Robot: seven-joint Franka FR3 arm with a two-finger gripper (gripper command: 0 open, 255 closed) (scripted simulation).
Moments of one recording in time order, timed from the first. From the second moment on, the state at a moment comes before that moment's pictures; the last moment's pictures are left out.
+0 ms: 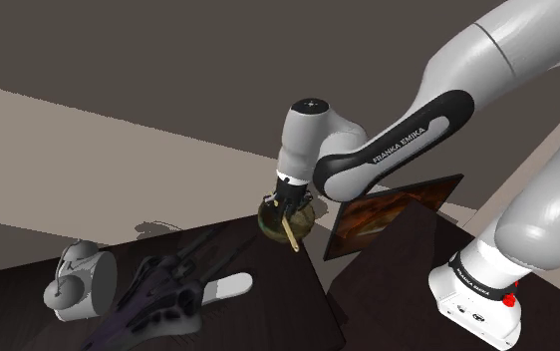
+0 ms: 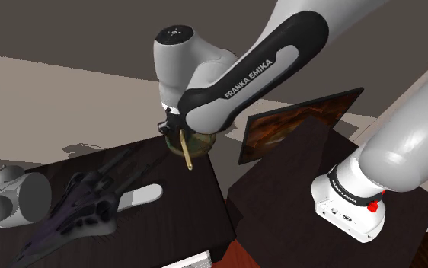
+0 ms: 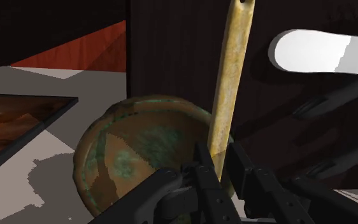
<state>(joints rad) -0.08 0.07 0.66 -2.39 -0.04 2.53 1.03</state>
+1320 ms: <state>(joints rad) -0.11 0.27 0.52 -2.38 -0.22 2.68 1.01</state>
